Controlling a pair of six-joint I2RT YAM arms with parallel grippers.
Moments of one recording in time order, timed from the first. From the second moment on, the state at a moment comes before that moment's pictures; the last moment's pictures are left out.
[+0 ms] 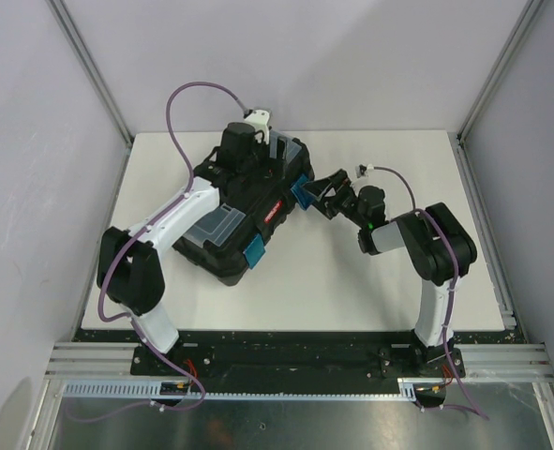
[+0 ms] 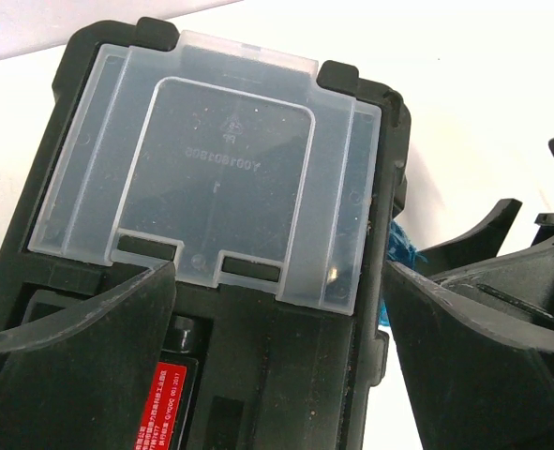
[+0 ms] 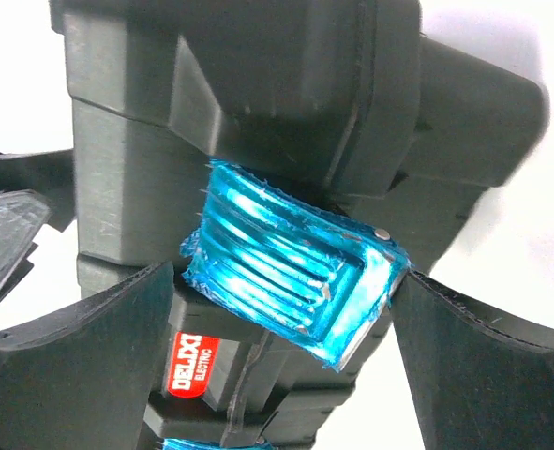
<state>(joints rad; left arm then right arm) -0.49 1.72 1.48 -0.22 -0.05 -0.16 0.37 1.97 0.84 1.11 -0.38 1.23</state>
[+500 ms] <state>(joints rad) -0.40 1.69 1.48 -0.31 -0.11 -0.15 0.37 1.96 0.83 0.95 -0.35 1.17</state>
